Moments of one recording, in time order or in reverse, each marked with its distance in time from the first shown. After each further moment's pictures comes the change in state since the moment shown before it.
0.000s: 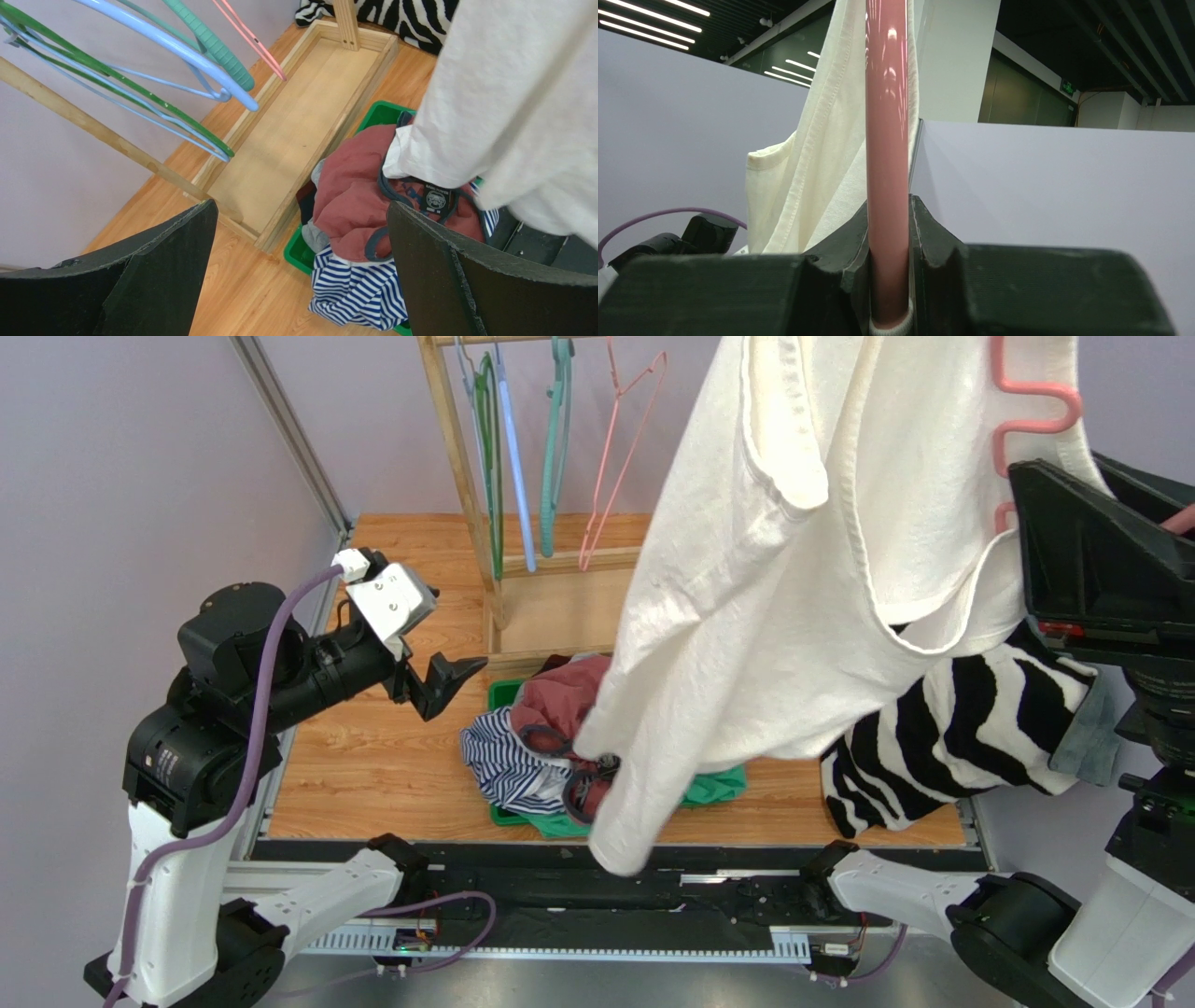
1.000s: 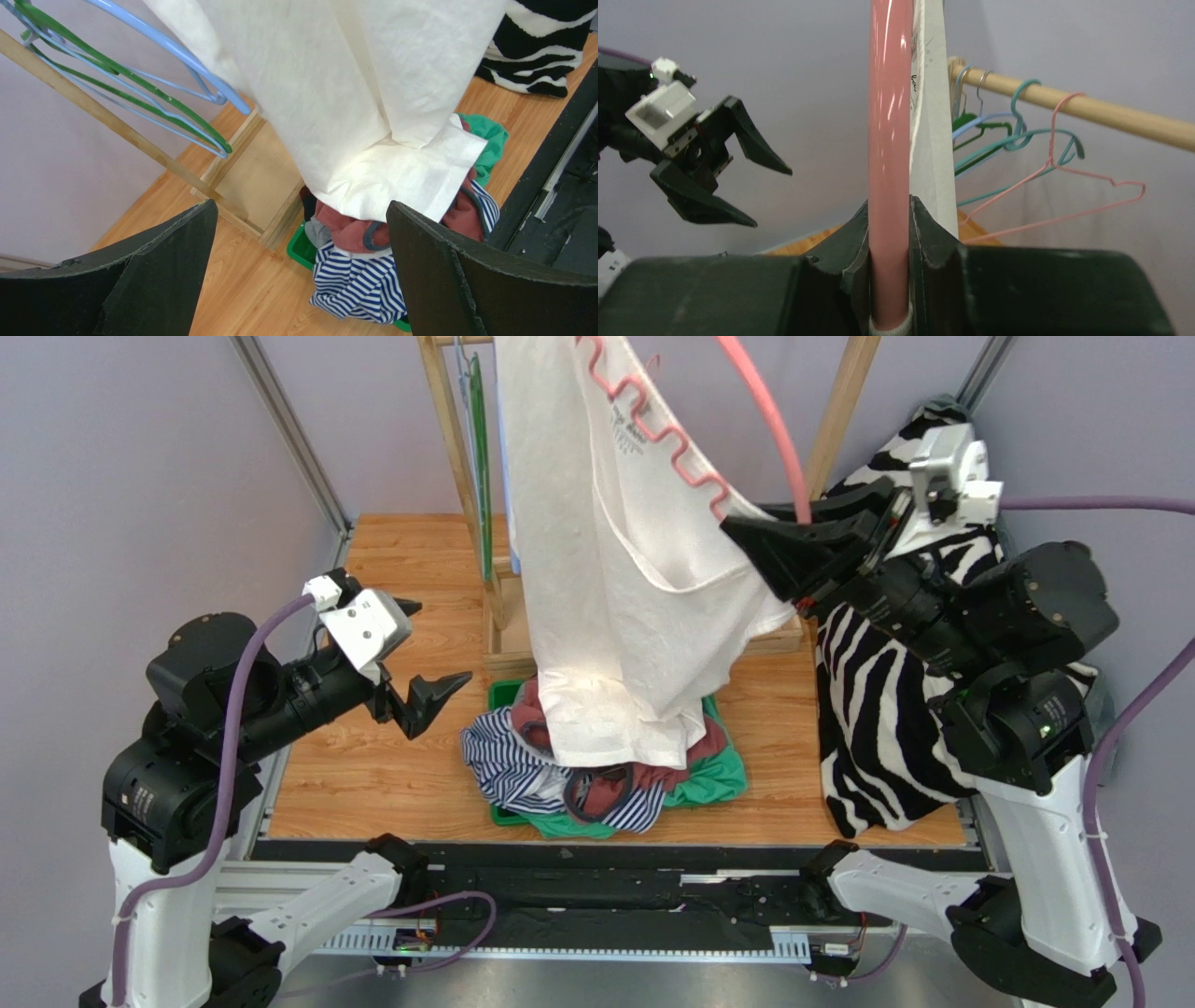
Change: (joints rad) left arm 0.024 -0.071 -0.029 -0.005 0.010 0.006; right arm 0.000 0.001 -0.402 -0.073 -0.044 0.033
